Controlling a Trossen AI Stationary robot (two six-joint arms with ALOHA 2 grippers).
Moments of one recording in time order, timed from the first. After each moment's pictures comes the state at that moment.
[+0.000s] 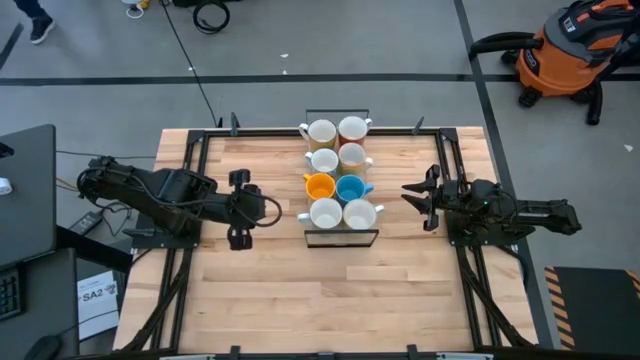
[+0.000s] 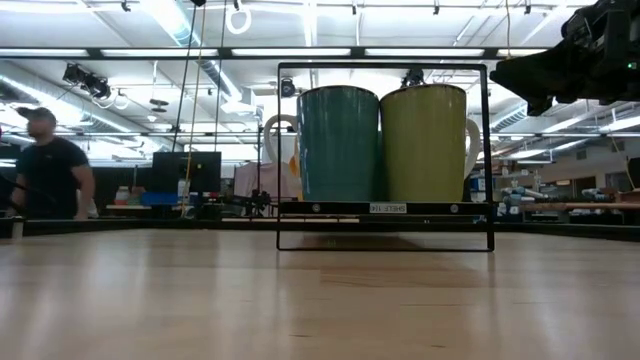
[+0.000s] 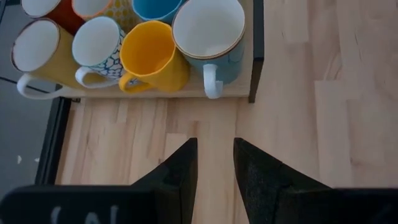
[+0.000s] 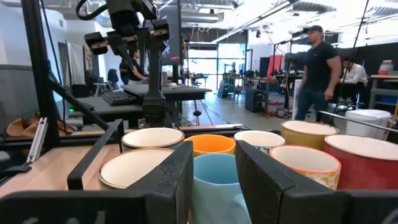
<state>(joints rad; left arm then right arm) -0.30 1.29 1.47 -1.17 -0.40 -0.20 -0.08 0.00 0.01 0.16 0.09 -0.03</state>
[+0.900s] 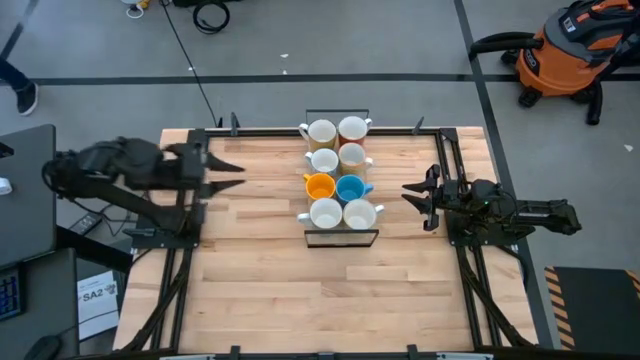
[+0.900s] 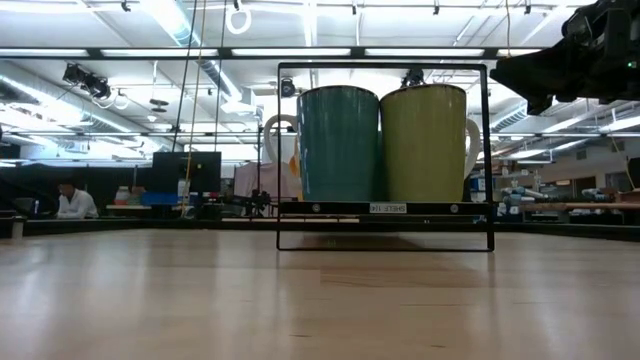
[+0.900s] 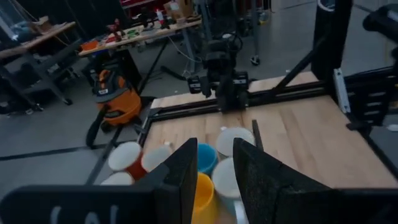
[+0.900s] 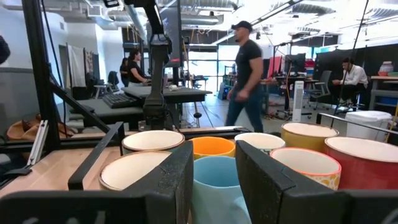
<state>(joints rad) -0.24 0.98 1.47 -0.75 -0.40 0.14 -0.08 0.00 0.01 0.17 0.09 -0.03</state>
